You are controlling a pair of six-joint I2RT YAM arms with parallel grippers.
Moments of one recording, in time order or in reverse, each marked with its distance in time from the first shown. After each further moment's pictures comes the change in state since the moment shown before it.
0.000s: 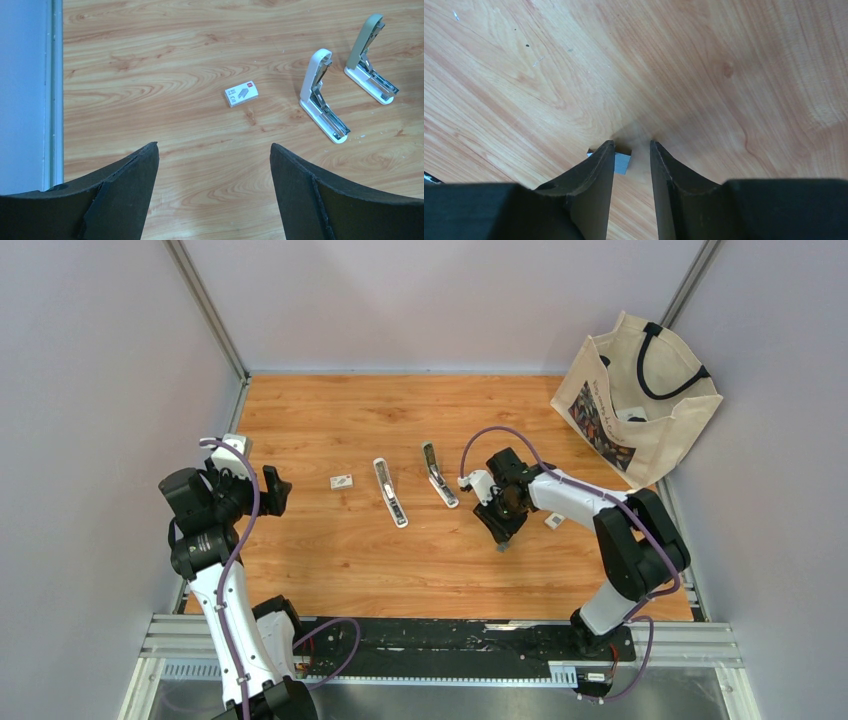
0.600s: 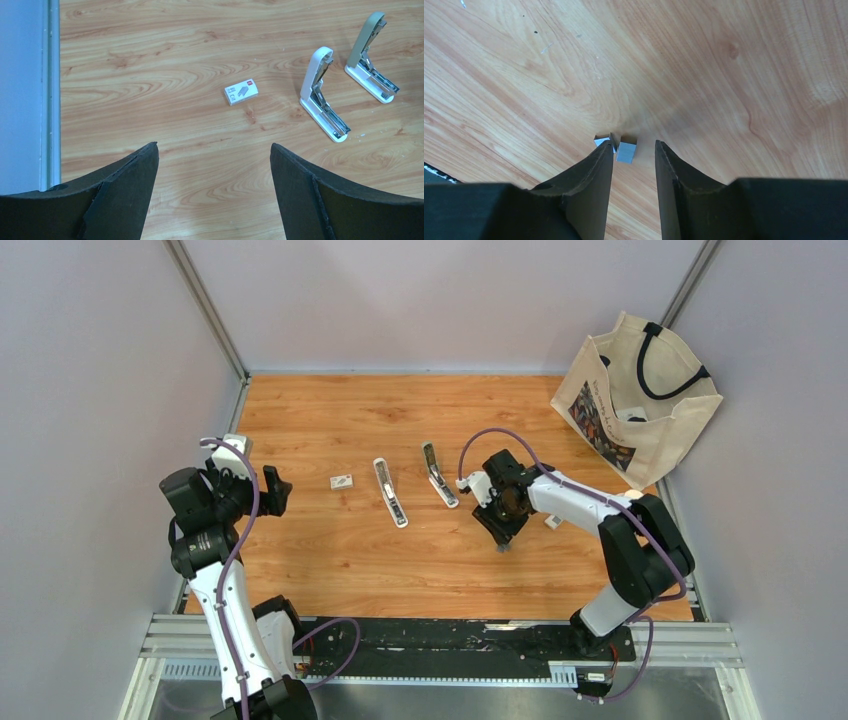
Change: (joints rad) left arm 0.000 0.008 -0.004 0.000 0.000 0.000; right arm 0.032 -0.035 0.013 -0.058 0.053 0.040
